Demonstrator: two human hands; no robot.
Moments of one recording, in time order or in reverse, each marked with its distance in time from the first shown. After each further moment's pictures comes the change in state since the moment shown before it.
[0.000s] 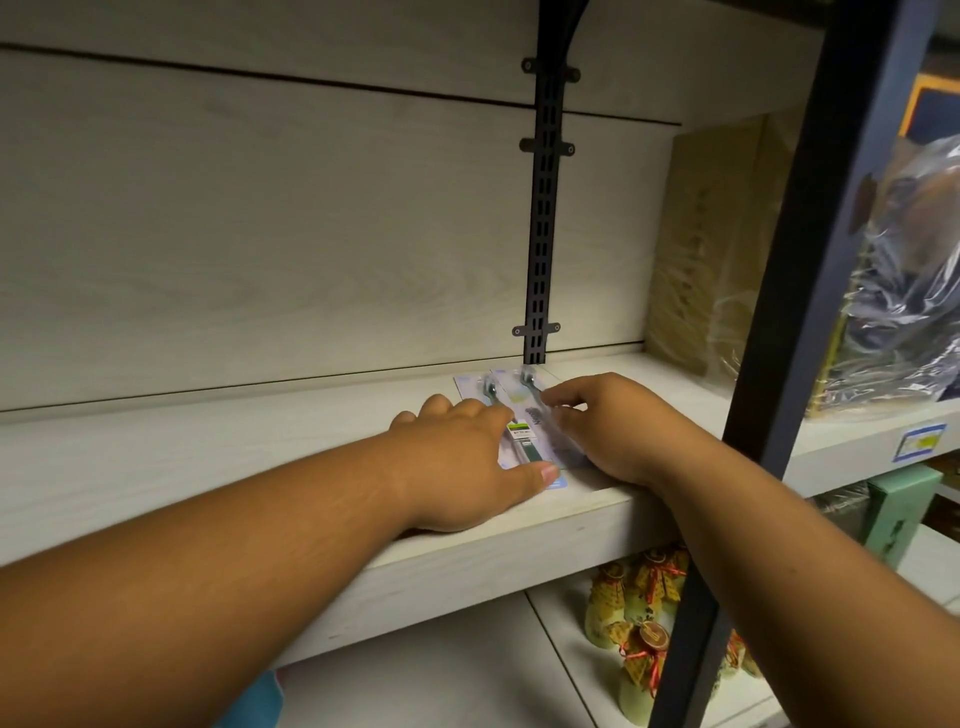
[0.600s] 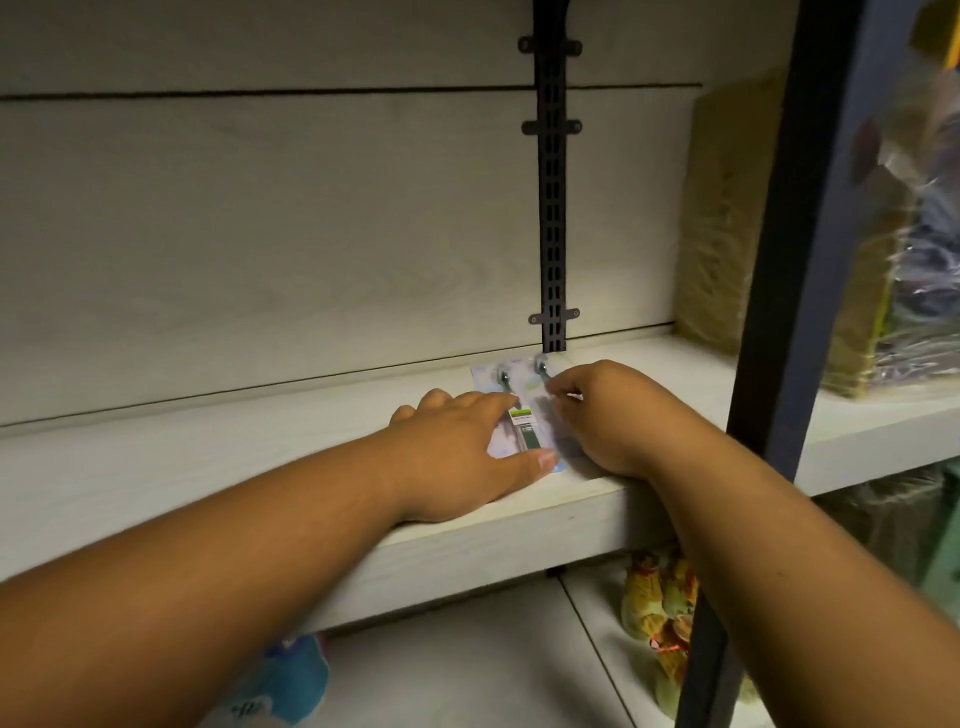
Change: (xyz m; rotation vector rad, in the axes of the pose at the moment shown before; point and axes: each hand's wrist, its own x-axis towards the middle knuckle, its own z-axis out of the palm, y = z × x) left_hand -0.001 0.004 0.003 -0.040 0.012 -0.071; right_hand 0.004 0.000 0.002 -0.076 -0.058 -0.027
